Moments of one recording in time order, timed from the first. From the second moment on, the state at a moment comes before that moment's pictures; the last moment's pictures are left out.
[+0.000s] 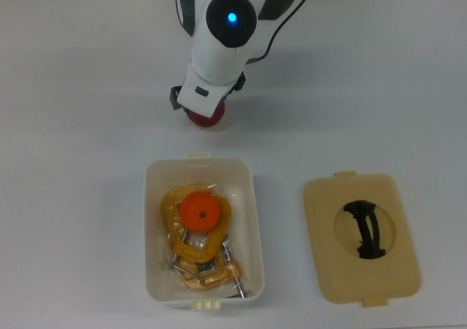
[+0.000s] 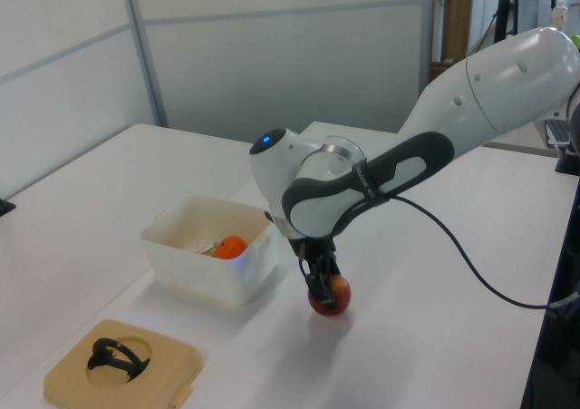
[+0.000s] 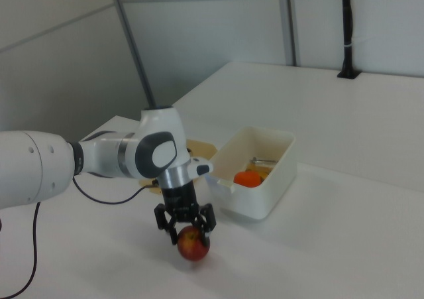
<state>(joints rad) -0.01 0.30 0.14 -1.82 -0.19 1.91 -0.17</state>
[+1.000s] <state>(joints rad) -0.07 0.38 0.13 -1.52 -0.19 2.36 0.16</state>
